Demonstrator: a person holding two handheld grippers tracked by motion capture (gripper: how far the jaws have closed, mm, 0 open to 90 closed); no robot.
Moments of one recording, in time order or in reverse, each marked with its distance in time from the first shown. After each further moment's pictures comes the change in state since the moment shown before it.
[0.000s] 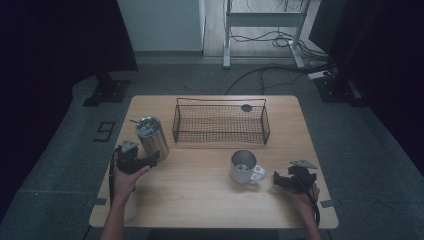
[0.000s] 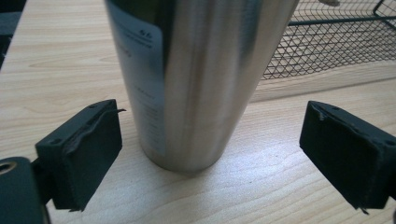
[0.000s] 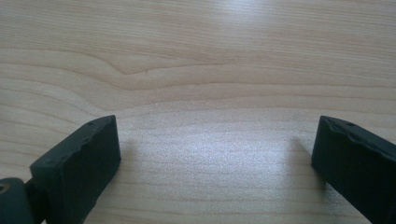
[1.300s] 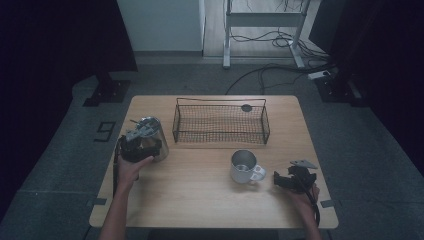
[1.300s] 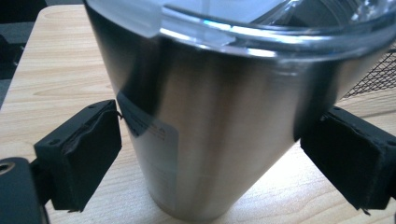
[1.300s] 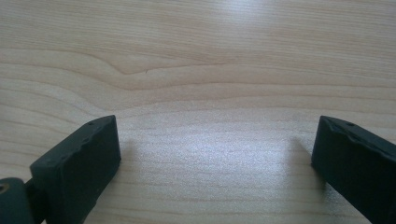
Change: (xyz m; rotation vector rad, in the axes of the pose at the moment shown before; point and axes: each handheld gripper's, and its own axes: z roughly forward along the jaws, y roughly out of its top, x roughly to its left) left arm 0.005 0.024 0.025 -0.024 0.035 -0.003; right arm 0.000 0.000 0.000 0.000 0.000 0.000
